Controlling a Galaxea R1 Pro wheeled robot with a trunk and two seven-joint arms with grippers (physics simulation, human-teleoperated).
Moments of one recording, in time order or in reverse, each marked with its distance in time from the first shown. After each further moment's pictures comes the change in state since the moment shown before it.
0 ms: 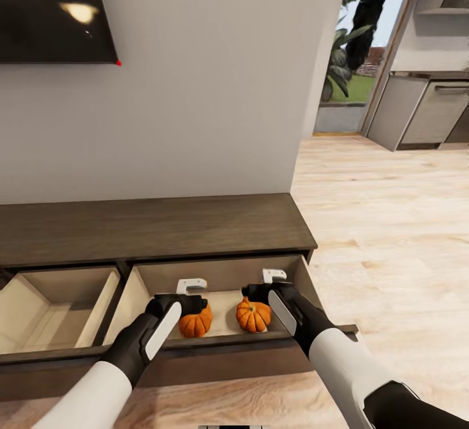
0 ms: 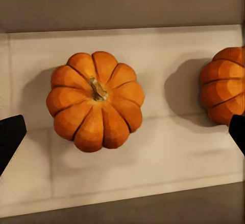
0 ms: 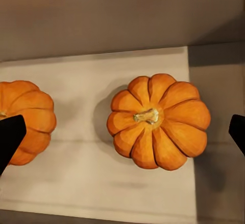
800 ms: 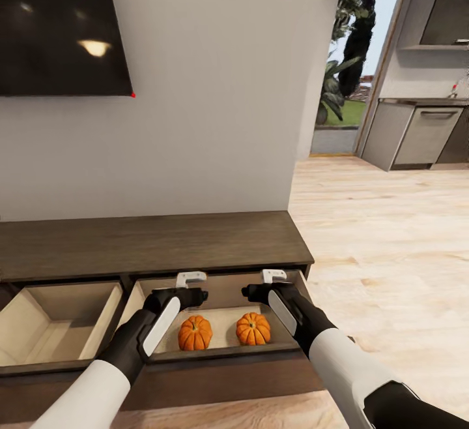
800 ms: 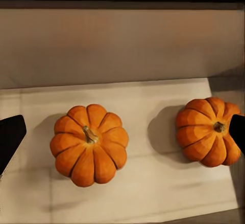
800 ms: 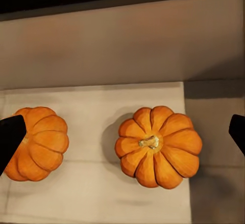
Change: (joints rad) left arm 0.000 0.005 0.011 -0.064 0.008 0.001 -0.002; right arm 0.000 0.000 0.000 0.000 0.001 0.000 0.000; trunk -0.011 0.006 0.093
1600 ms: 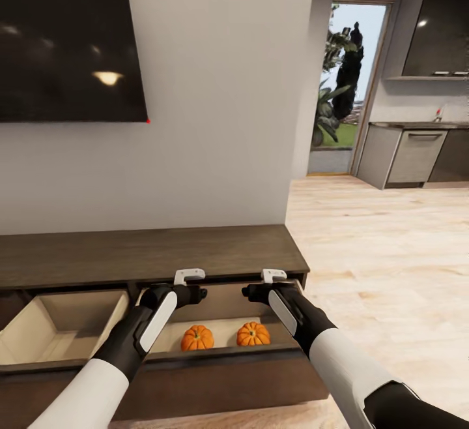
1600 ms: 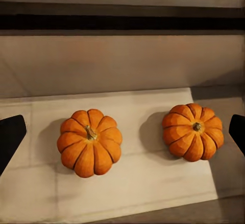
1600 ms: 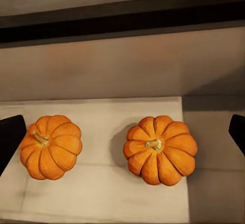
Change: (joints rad) left arm 0.000 0.000 0.039 -0.048 0.002 0.079 -0.003; right arm 0.000 -0.001 0.000 0.000 0.000 -0.001 0.000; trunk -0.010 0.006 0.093
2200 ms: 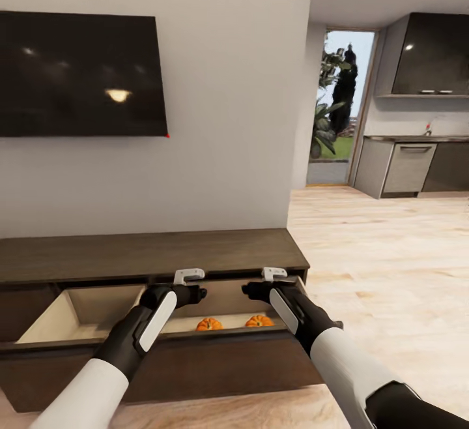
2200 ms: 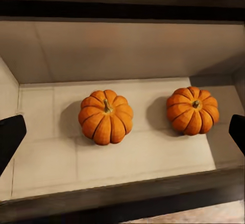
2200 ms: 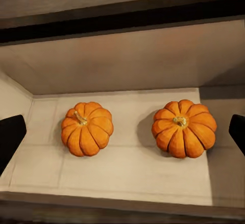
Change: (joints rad) left arm 0.000 0.001 0.004 0.000 0.001 0.000 -0.001; right arm 0.000 -0.005 -0.006 -0.014 -0.012 -0.006 0.011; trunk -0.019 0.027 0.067
